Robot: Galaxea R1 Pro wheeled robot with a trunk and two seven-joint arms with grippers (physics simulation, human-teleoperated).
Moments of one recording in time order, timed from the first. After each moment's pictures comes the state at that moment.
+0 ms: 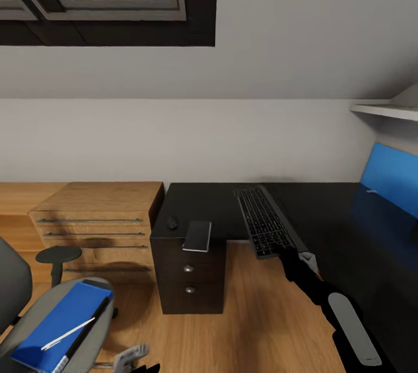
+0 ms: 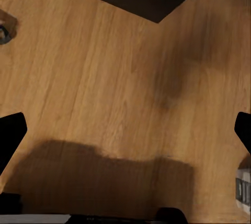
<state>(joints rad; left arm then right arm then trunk) 0.06 0.06 -0.14 -1.21 0.58 0.47 0.14 -0.27 -0.07 -0.09 -1.31 -1.29 0.44 0.01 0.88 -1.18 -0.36</state>
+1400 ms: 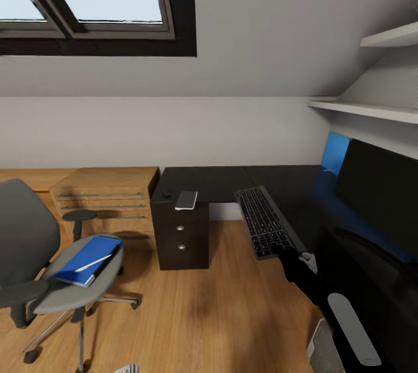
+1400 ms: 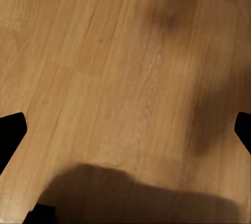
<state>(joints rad) 0.05 0.06 -0.14 -1.00 0.51 0.19 0.14 -0.27 -0.07 -0.09 -1.31 -1.29 0.44 0.01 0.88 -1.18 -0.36</state>
